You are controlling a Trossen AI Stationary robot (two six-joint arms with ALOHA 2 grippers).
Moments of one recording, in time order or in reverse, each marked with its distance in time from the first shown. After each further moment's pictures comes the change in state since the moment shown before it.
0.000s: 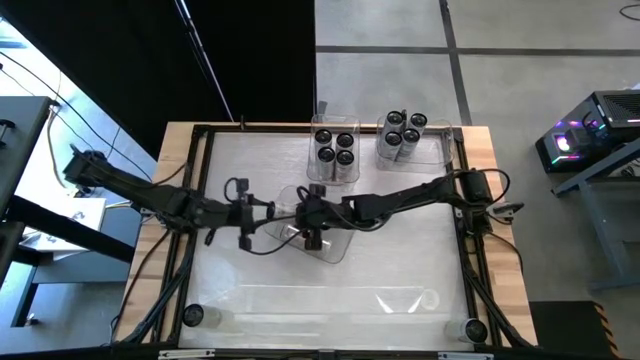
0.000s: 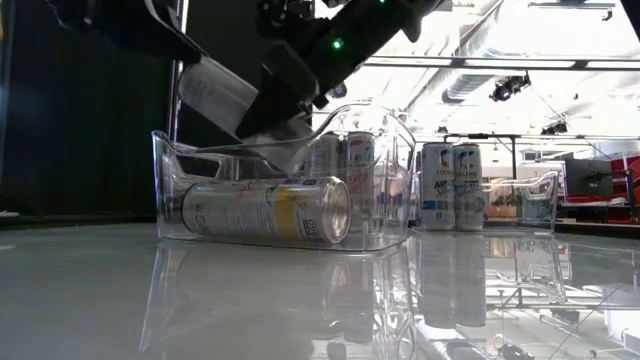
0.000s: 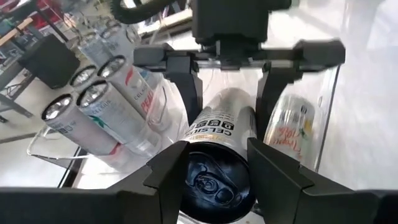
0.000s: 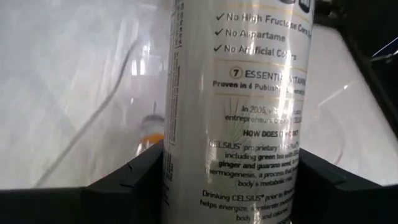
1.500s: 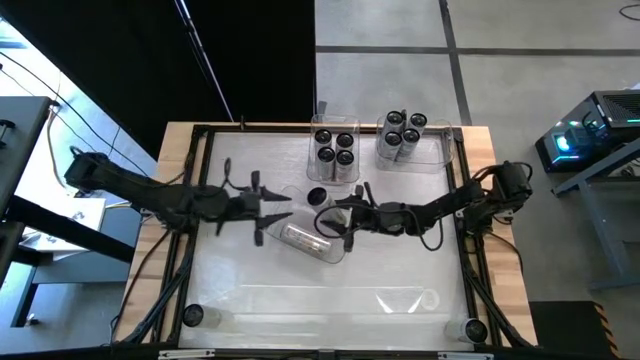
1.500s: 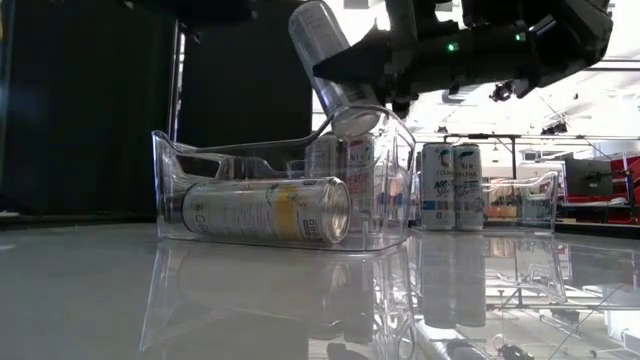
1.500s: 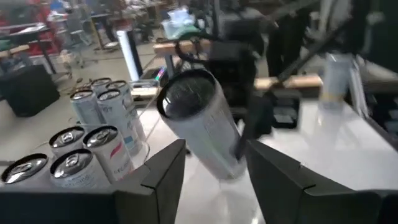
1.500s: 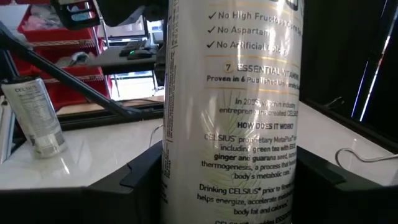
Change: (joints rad) left arm 0.065 0.084 0.000 0.457 0.165 -0.067; right arm 0.015 -0.295 -0.767 1.092 0.101 0.172
